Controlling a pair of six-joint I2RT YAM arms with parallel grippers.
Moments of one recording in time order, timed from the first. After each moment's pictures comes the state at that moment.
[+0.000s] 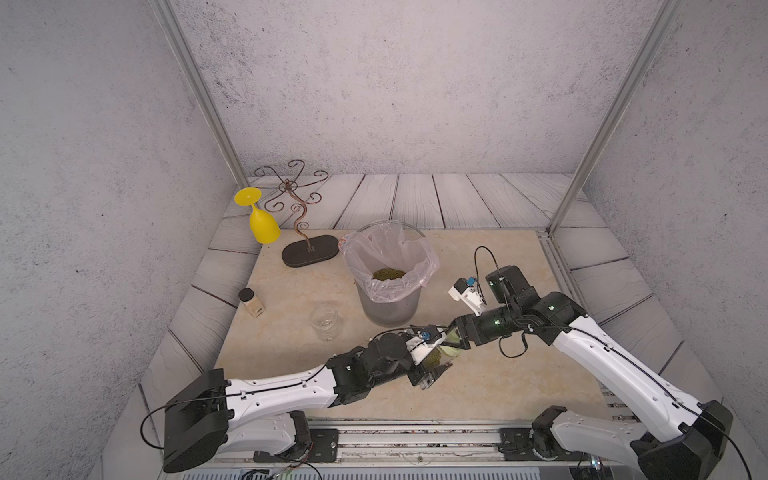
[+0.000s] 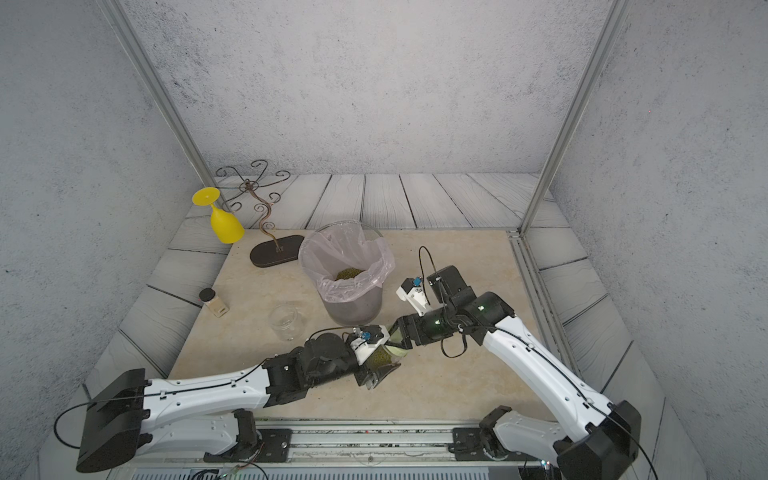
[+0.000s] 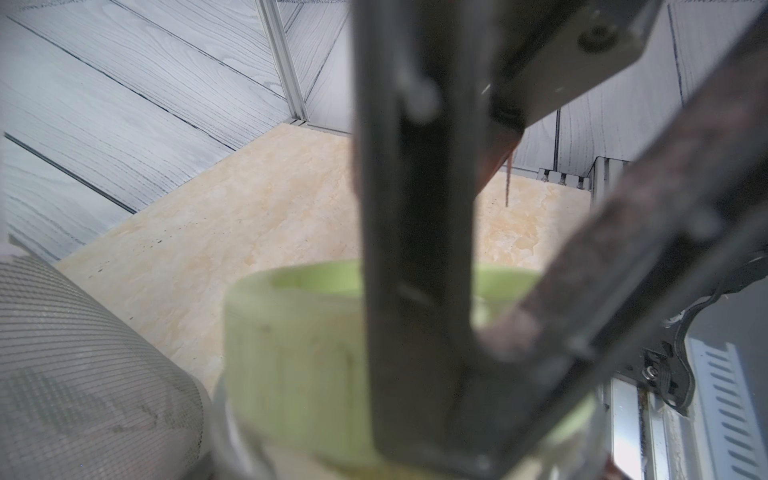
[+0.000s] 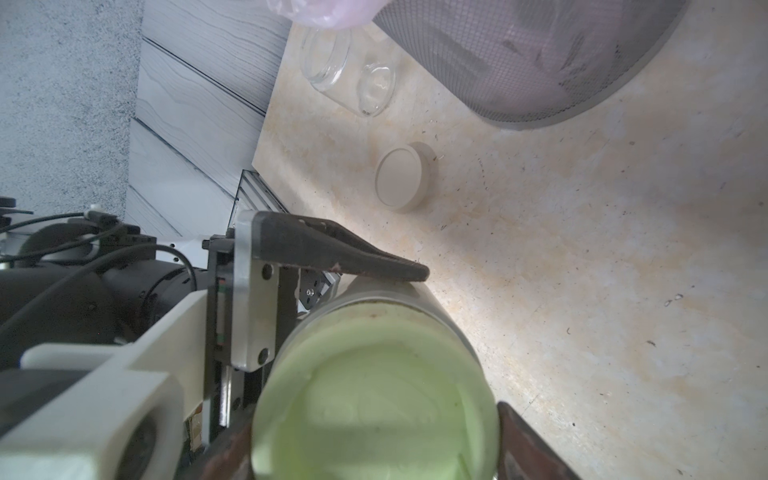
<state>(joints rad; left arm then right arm) -1.17 1.17 0.61 0.21 -0.04 0.01 0.60 1.15 1.12 -0.94 -0.67 0.30</state>
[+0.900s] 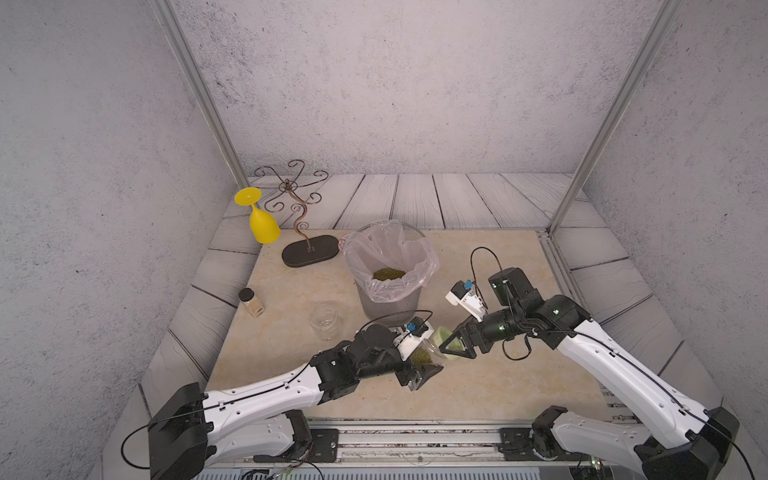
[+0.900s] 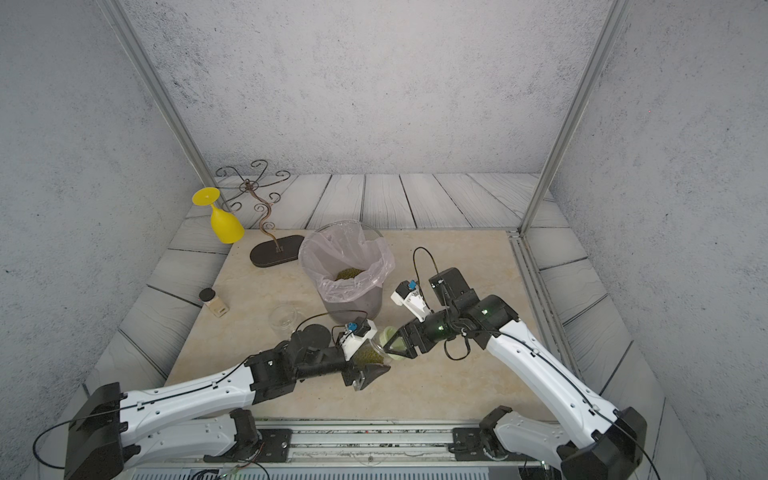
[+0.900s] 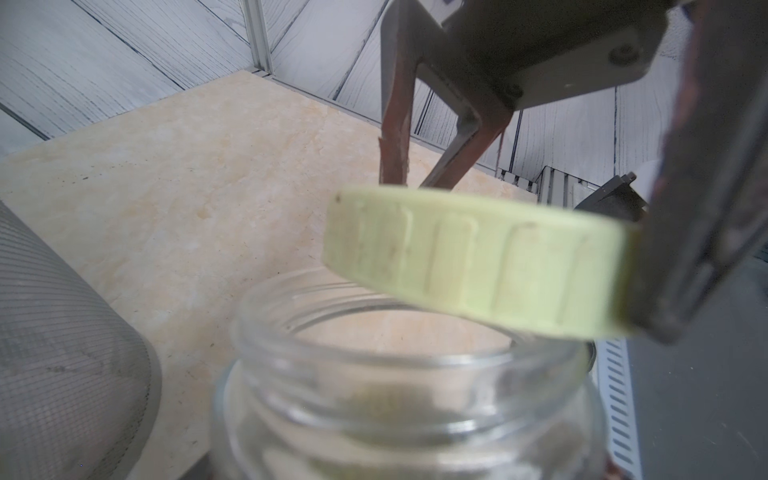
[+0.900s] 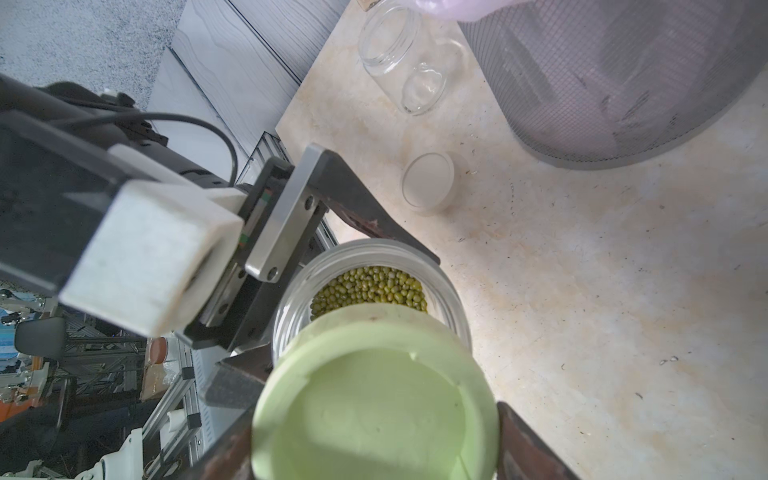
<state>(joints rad) -1.07 1.07 0.61 0.07 0.18 -0.12 0.60 1.12 1.11 -0.95 -0.71 0.09</state>
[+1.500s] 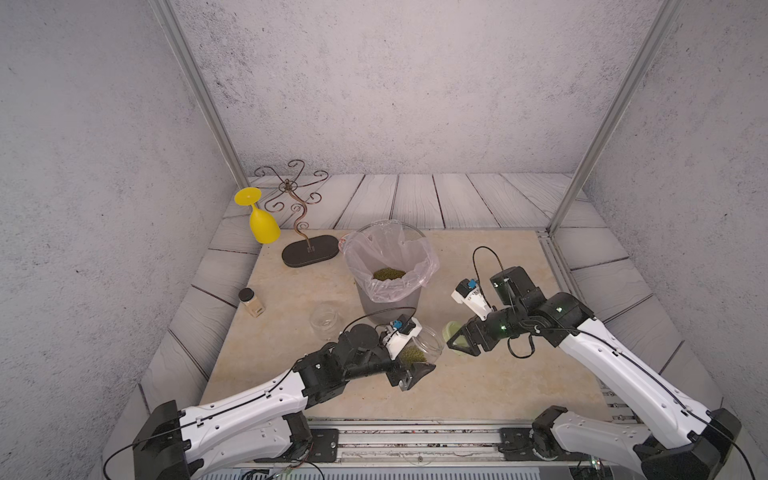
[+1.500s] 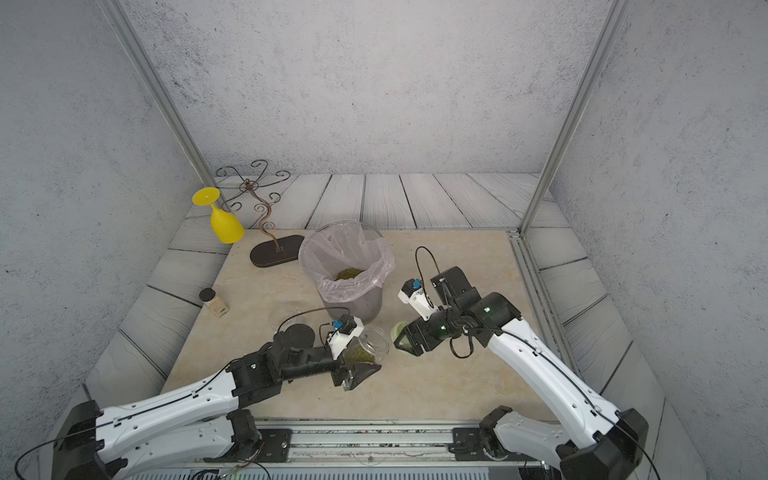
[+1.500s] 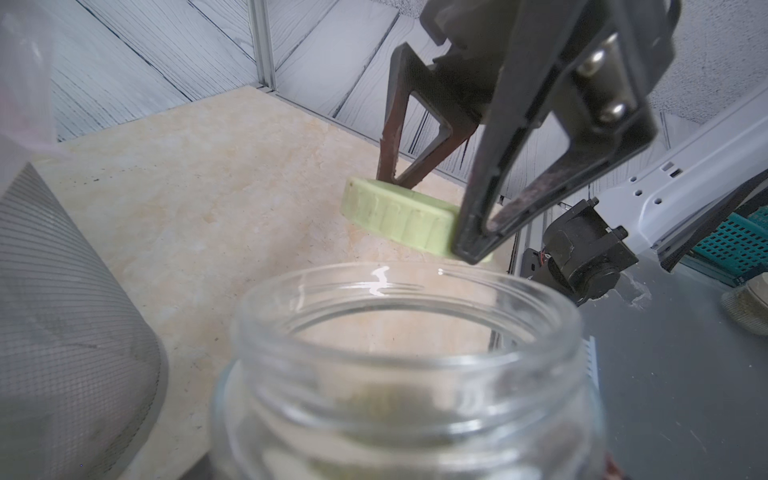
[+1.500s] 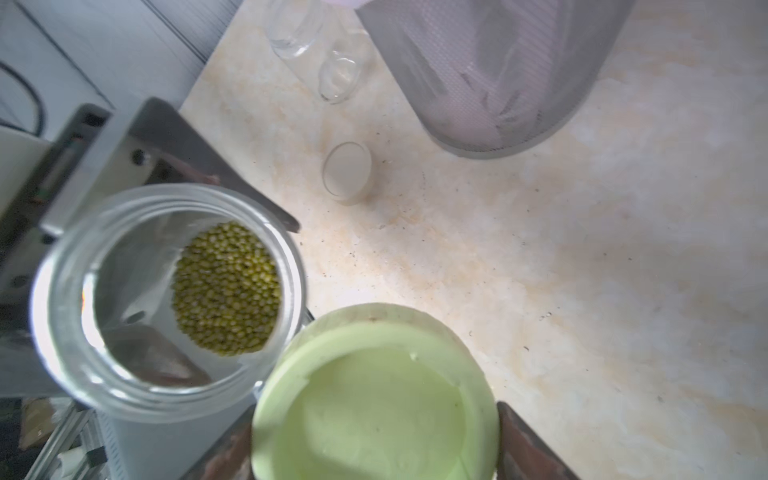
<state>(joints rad) -1.03 0.93 0.58 0.01 0.22 -0.15 0.59 1.14 1.14 -1.03 -0.46 0.03</state>
